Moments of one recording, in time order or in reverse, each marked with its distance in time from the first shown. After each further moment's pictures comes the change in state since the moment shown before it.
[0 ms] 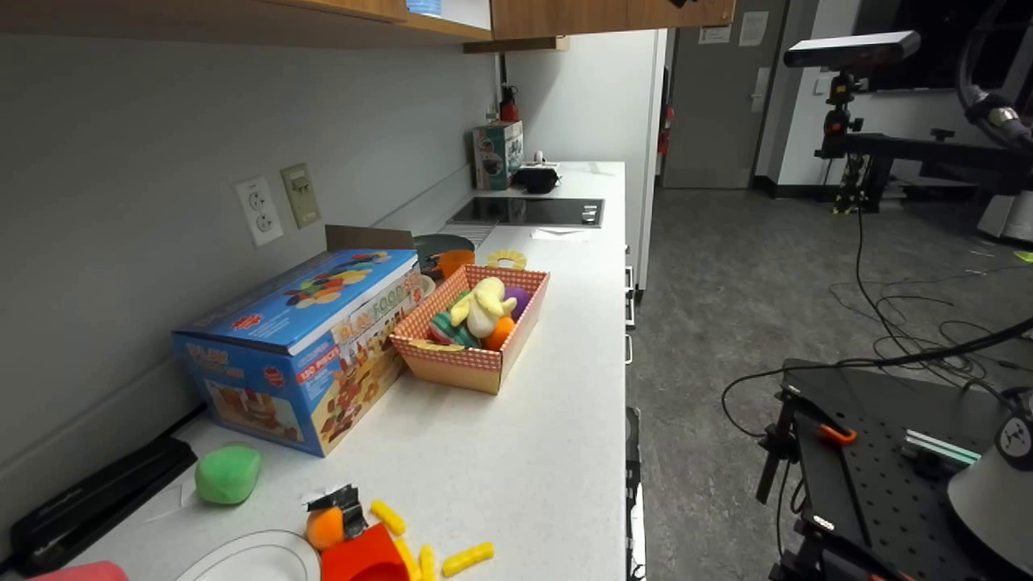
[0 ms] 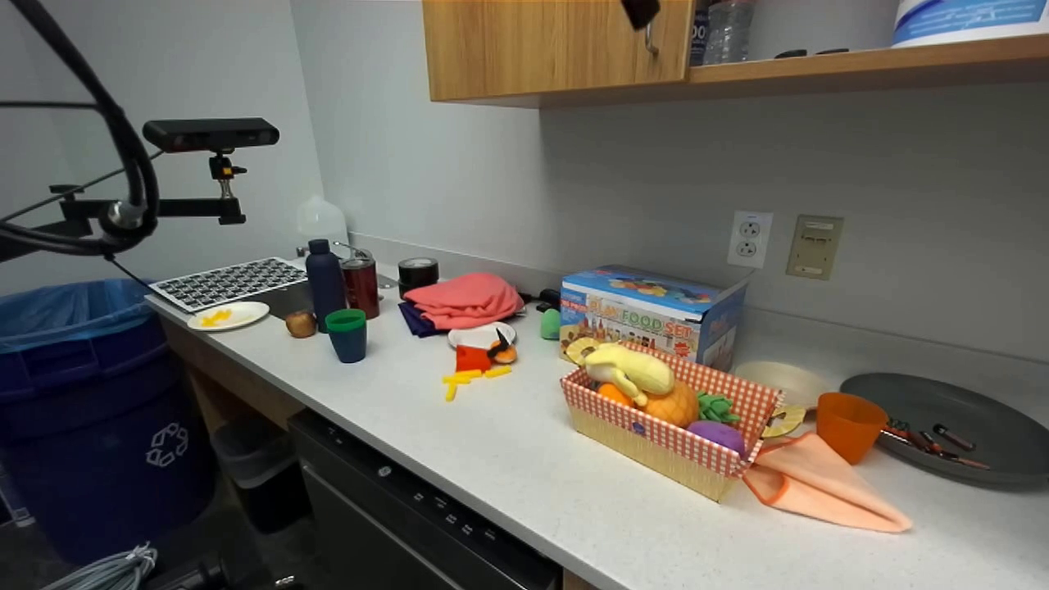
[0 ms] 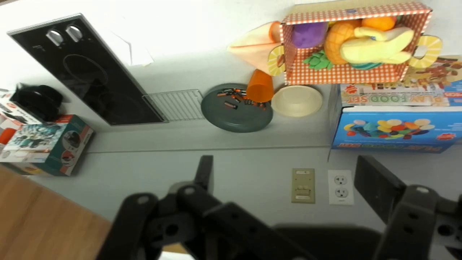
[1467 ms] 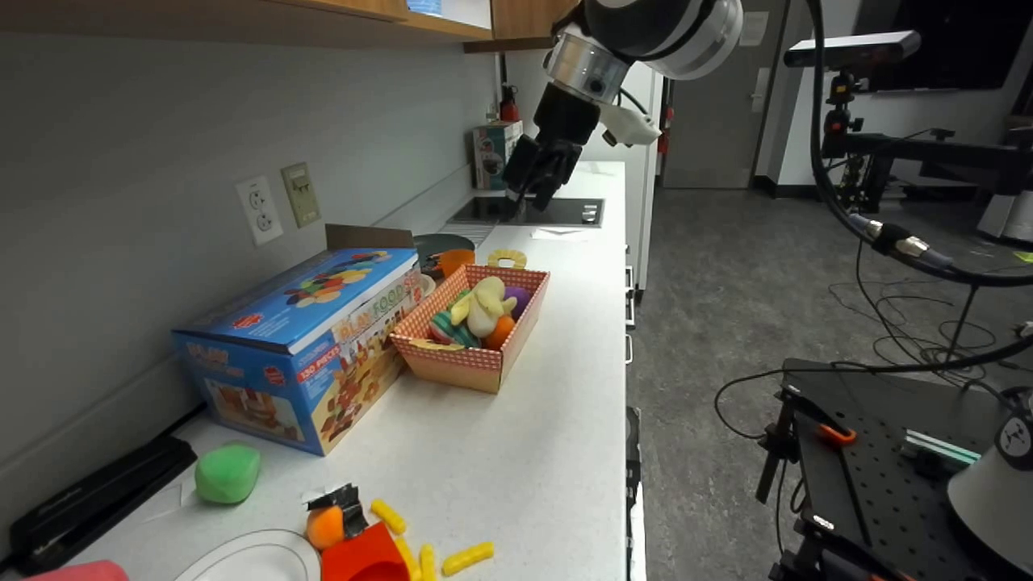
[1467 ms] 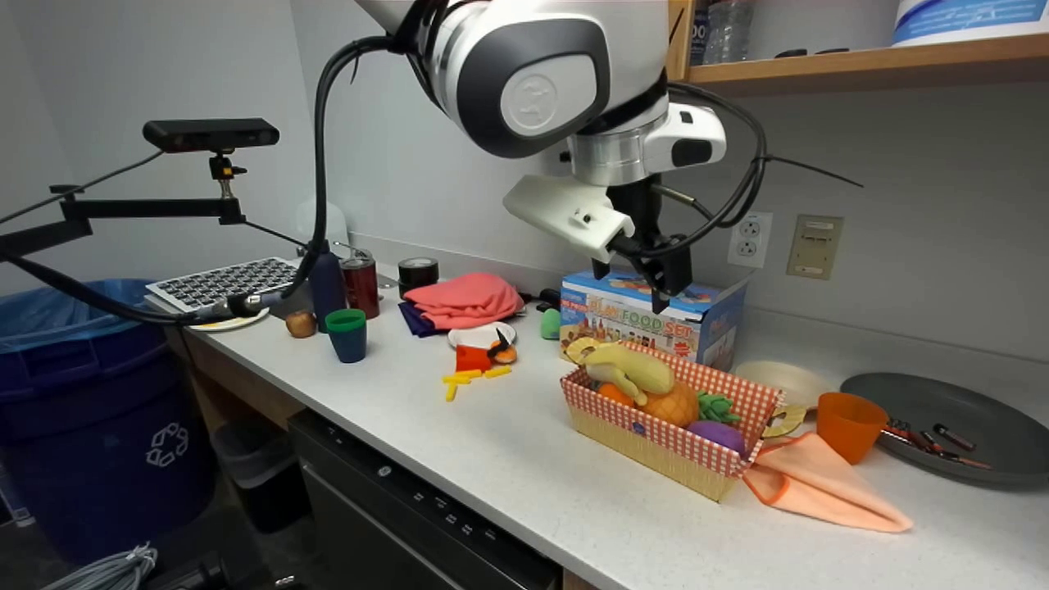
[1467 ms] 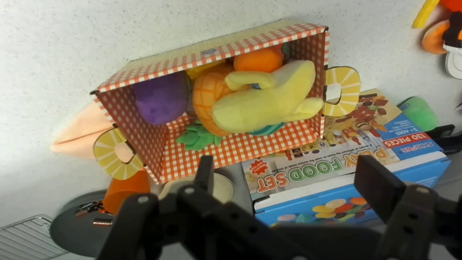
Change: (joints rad) arm 0.230 0.669 0.026 0.090 0.493 0.274 0.006
